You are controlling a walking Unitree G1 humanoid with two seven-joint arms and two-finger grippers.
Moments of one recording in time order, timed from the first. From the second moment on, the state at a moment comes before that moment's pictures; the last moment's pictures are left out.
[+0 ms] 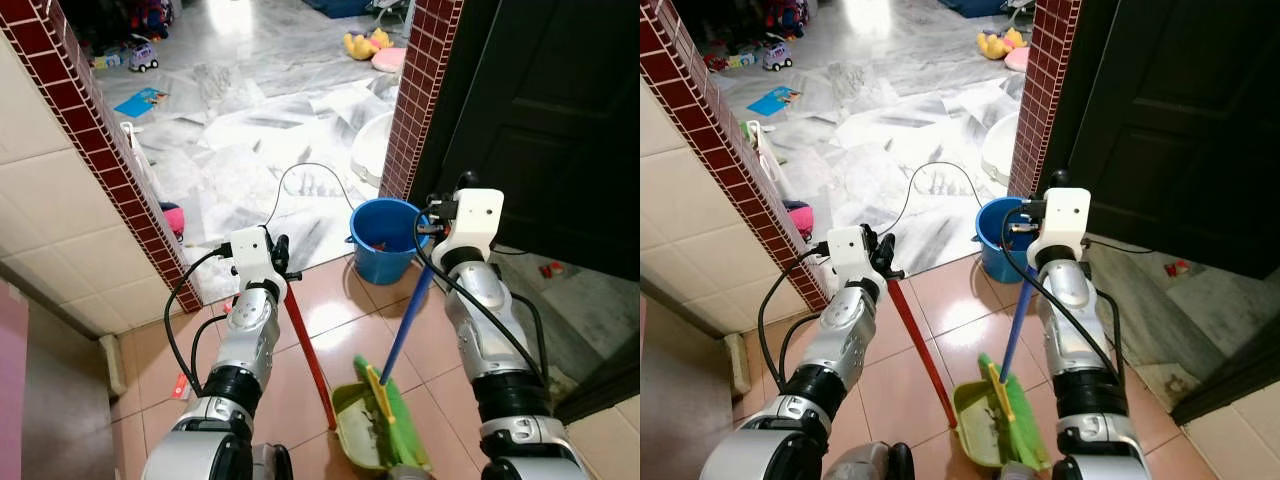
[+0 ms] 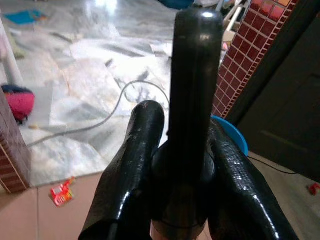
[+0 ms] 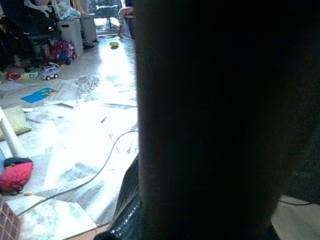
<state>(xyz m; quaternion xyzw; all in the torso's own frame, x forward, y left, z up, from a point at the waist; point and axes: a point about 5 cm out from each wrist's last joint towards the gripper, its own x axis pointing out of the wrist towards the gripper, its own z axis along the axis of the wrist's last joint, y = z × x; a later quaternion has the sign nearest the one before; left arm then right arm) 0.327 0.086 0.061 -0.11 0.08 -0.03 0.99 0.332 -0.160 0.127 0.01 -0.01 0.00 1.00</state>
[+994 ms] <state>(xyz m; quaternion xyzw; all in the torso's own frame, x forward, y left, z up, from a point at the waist) 0.325 0.116 0.072 -0.04 0.02 0.01 1.00 0.331 -0.188 0.180 -0.08 -0.14 0.08 0.98</state>
